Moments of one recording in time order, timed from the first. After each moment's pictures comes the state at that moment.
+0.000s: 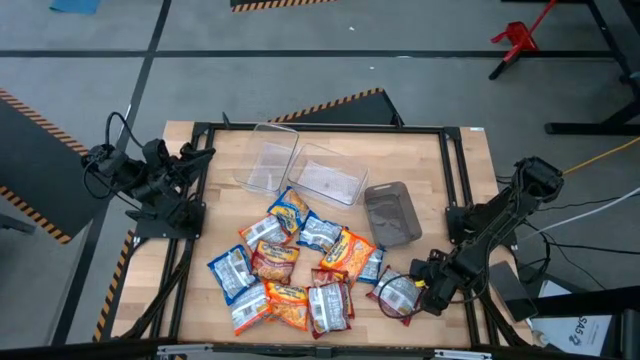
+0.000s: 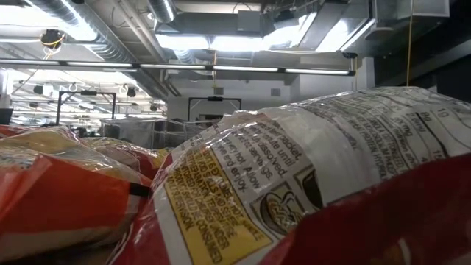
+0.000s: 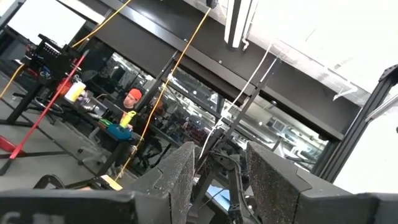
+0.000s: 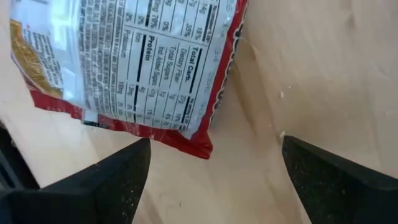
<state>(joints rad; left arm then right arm) -0.53 0.29 0.52 0.39 -0.83 -0.21 0.90 1.43 0.67 -0.57 -0.02 1.25</state>
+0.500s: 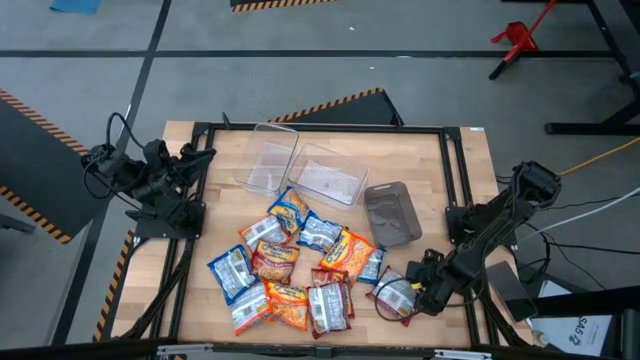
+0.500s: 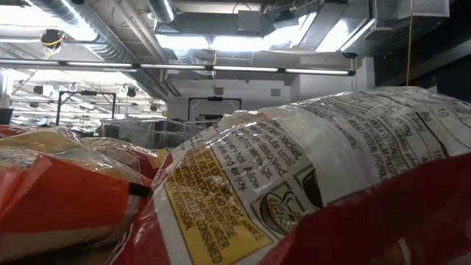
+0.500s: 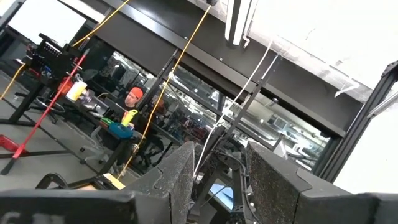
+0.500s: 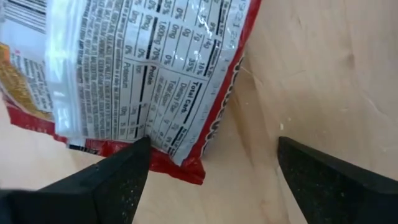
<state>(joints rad) -0.53 0.29 0.52 0.38 -0.83 -0.21 0.90 1.53 0.69 -0.53 0.02 1.19</state>
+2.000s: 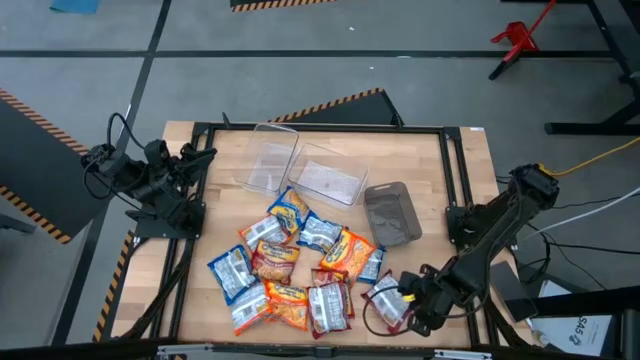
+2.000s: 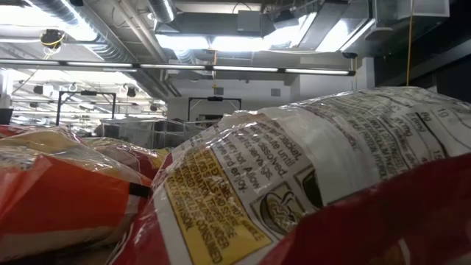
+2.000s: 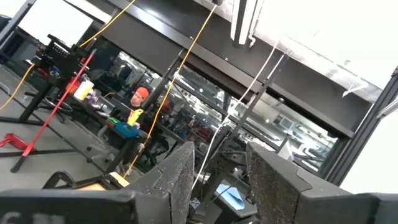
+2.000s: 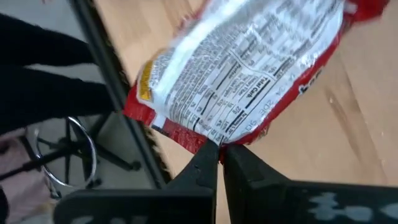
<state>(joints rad) -0.53 0.29 0.52 0.37 -0.85 -0.21 0.86 1.53 1.05 -0.70 0.02 1.31</state>
